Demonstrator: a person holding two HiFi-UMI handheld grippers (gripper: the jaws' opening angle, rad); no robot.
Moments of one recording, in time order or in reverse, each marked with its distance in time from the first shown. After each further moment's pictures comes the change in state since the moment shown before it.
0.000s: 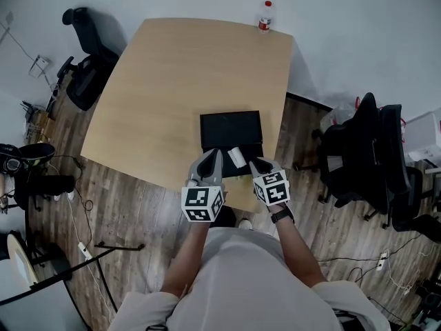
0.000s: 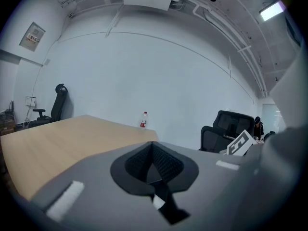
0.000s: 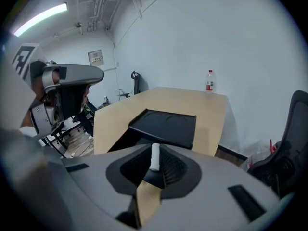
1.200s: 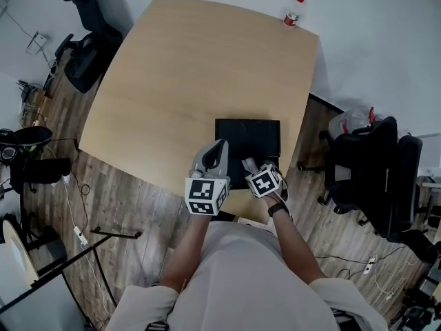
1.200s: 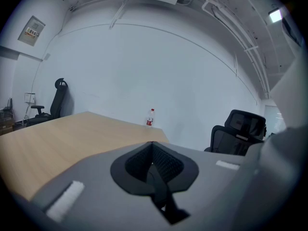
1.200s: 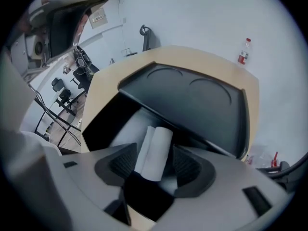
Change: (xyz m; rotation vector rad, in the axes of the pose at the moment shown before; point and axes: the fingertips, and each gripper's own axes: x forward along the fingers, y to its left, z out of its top) left arm 0.065 0.073 0.007 -0.021 0.039 0.006; right arm 0.119 0.007 -0.048 -0.179 0.457 0.102
